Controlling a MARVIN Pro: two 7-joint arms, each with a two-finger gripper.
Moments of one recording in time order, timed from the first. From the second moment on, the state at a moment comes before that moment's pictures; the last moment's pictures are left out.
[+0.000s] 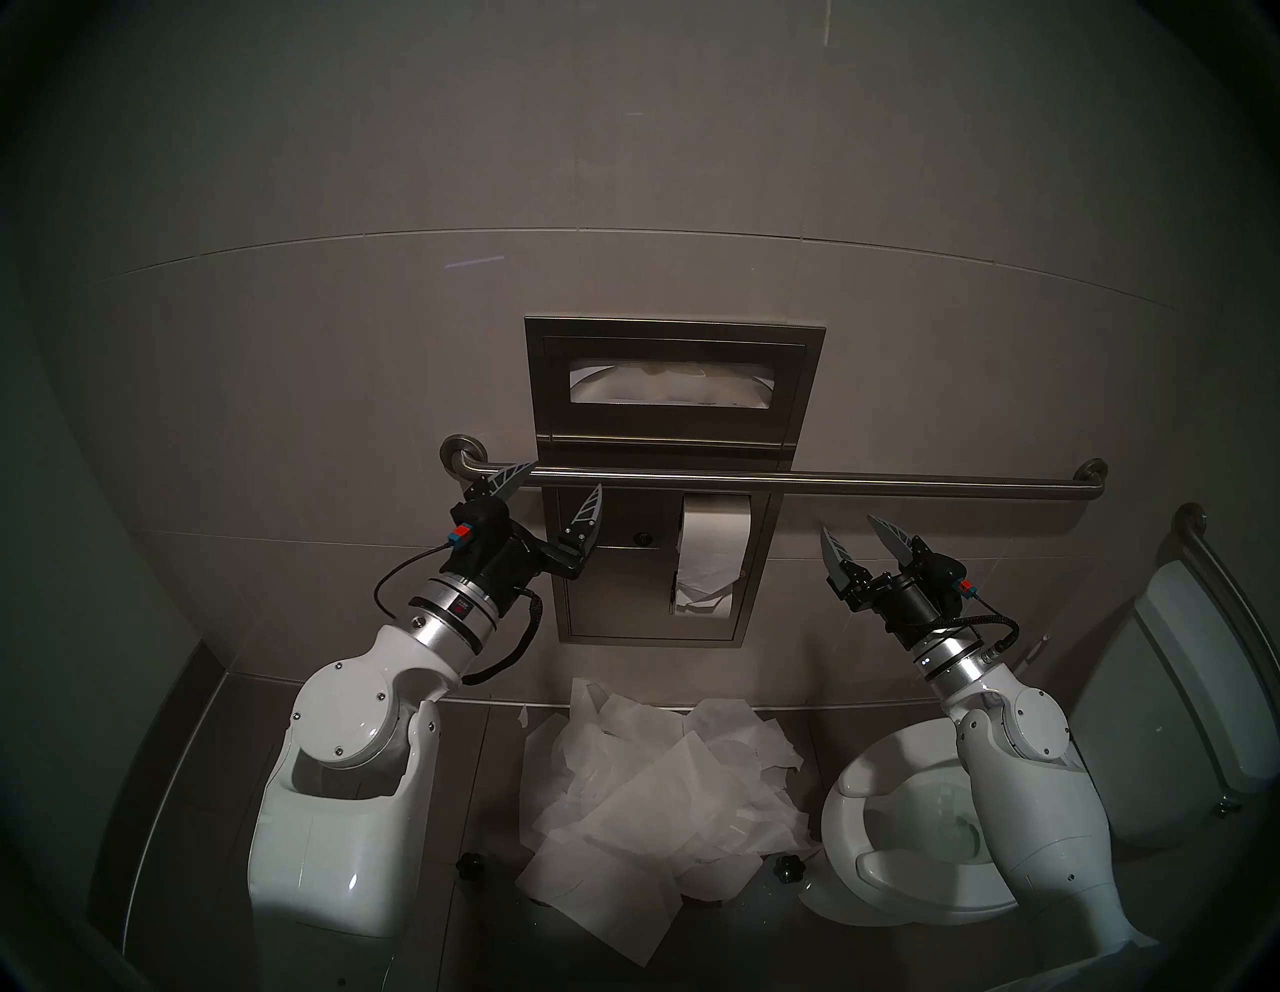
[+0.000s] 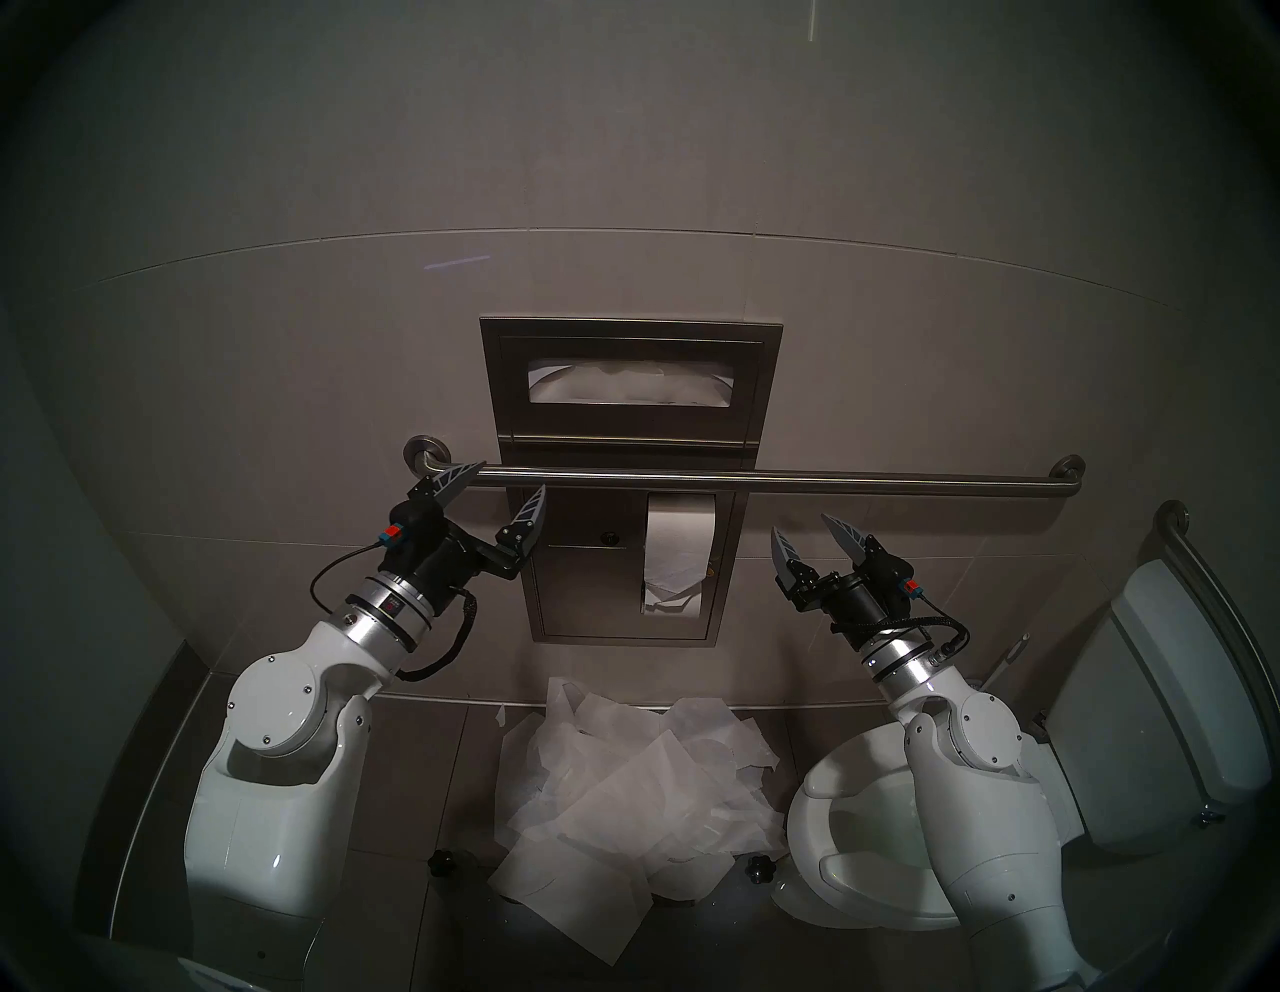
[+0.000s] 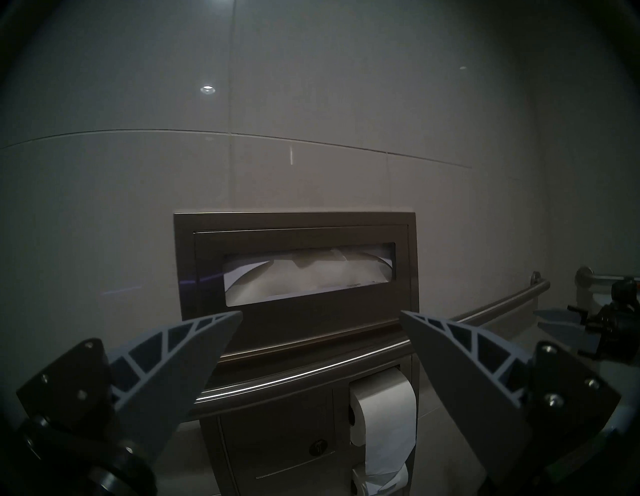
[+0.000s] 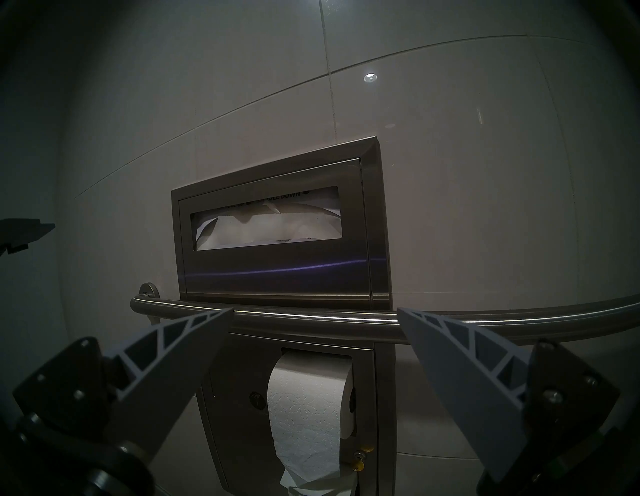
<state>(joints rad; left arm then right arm) 1.81 -1.50 -1.60 -1.97 -0.03 -0.07 -0.49 -1.74 -1.20 1.71 -1.46 0.59 -0.33 0.65</state>
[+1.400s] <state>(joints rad) 1.49 -1.47 -1.51 -1.70 0.26 -0.08 -0.41 -1.74 -1.20 1.71 -1.46 0.59 -0.33 0.65</state>
